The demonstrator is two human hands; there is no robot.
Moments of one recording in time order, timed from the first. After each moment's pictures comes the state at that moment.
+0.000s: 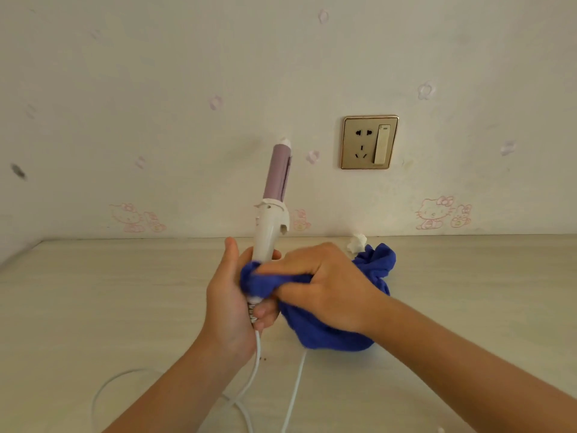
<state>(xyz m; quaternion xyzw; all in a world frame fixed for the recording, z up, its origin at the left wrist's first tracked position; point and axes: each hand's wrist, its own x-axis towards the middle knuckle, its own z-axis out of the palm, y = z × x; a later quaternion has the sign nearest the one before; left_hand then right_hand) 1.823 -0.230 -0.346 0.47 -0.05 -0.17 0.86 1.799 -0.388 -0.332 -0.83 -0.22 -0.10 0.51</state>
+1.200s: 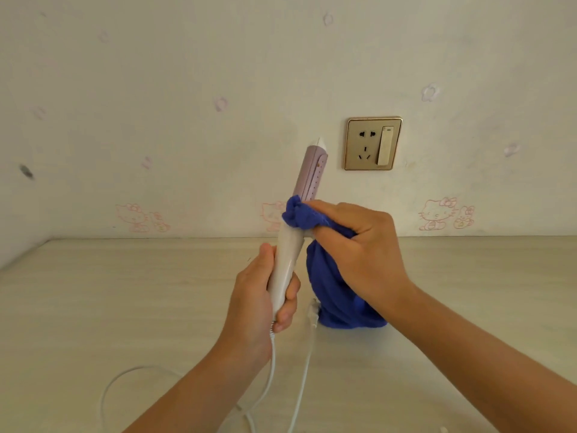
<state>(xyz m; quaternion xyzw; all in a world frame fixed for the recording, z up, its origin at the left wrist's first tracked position) 1.815 -0.242 -0.345 0.61 -0.10 -0.13 0.78 1.804 -0.406 -0.316 -0.77 -0.10 -0.34 0.53</state>
